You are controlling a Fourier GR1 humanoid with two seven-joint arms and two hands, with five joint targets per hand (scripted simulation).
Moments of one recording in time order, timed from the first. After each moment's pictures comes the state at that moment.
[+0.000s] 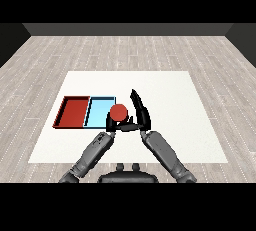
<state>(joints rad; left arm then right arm) -0.36 0.02 -0.51 -1.25 0.34 0.61 -0.45 -0.39 -0.02 0.51 -1.55 -0.19 -0.50 -0.19</state>
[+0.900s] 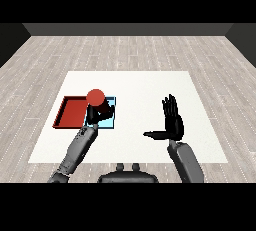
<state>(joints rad) -0.37 0.17 -0.30 -1.32 0.28 0.56 -0.35 -0.07 -0.19 0.29 -1.87 -0.31 -0.28 -0.22</state>
